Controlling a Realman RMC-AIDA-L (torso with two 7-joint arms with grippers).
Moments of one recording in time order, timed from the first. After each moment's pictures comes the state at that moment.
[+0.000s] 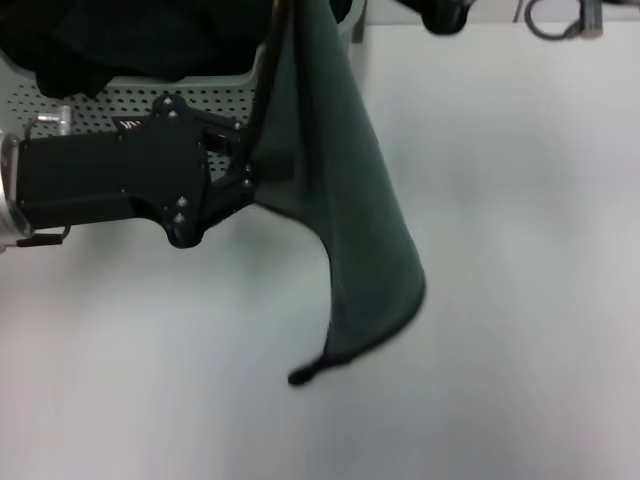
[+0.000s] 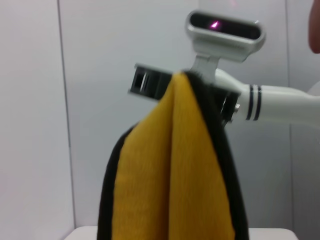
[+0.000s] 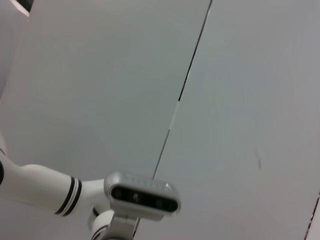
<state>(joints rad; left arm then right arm) -0.39 -2.09 0.88 1.00 1.63 1.84 -1.33 0.69 2.00 -1.22 -1.17 -1.31 -1.52 1.37</state>
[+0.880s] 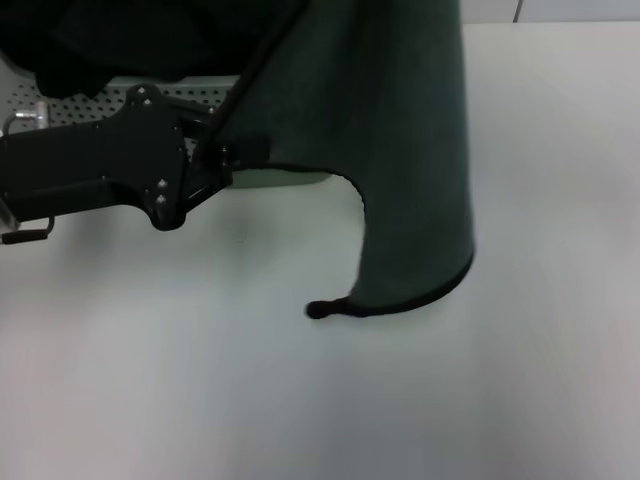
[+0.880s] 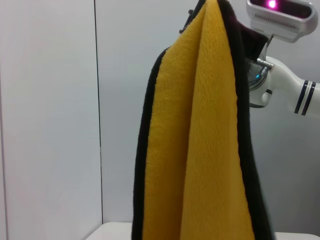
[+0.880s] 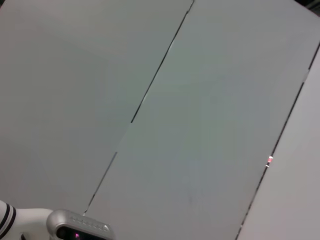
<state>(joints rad) -0.39 -2.08 0.84 0.97 1.63 1.81 -1.32 0.53 2.01 -1.07 -1.43 -1.25 -1.51 1.42</state>
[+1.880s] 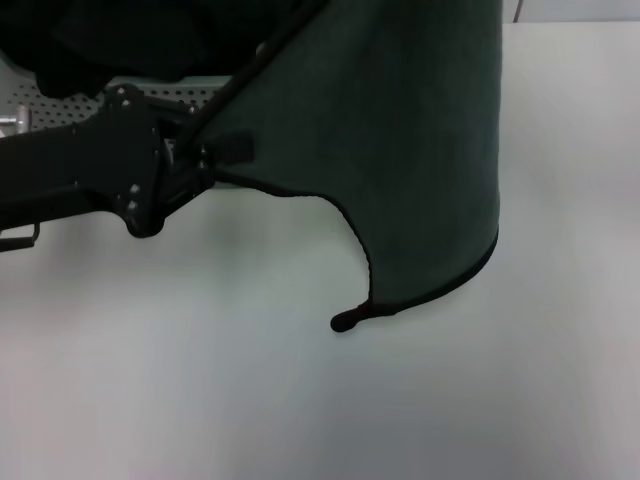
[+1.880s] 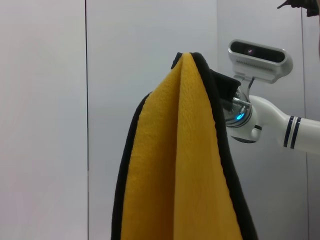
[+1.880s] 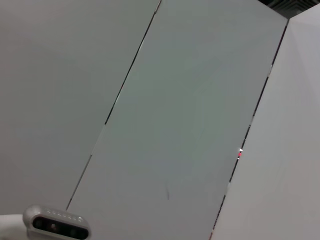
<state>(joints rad) -0.39 -2.04 0.85 0.87 1.55 1.87 -1.28 0.47 2.02 -1.05 -1.40 -1.22 -1.52 1.41</state>
